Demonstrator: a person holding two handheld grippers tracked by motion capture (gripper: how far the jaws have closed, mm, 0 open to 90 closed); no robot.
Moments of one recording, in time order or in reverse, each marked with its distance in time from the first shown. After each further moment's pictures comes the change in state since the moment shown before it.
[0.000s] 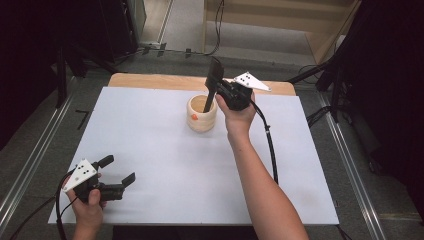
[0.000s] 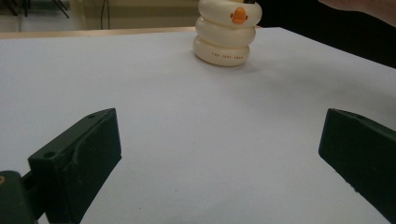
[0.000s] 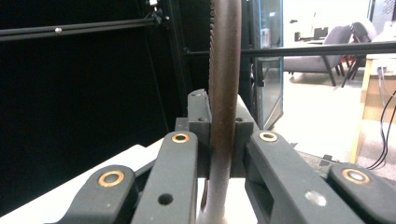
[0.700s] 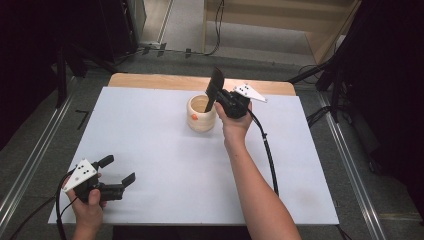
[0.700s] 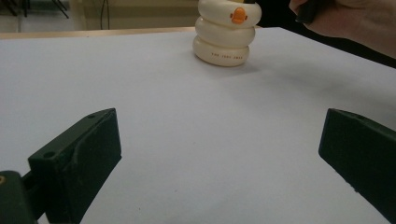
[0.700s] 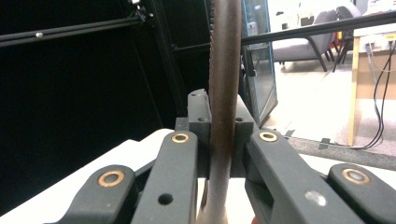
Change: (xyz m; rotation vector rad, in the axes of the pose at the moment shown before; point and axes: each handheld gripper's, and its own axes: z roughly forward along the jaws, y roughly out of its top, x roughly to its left) left arm 0.000 0.000 0.000 0.000 -0.003 0.001; right arm -0.008 -0.039 0.003 0.002 -0.052 0.085
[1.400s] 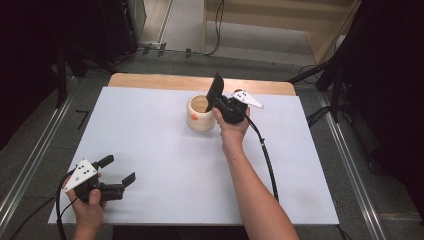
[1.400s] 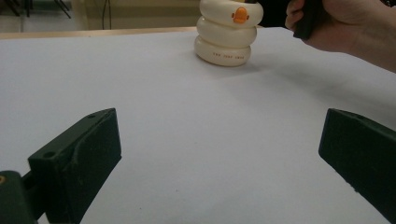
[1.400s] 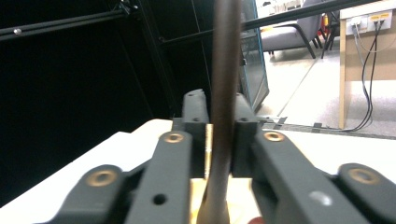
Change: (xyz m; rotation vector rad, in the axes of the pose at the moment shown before) left arm 0.000 0.000 0.000 0.001 0.007 0.001; right arm -0.002 -0.022 0.003 0.029 -0.043 0.045
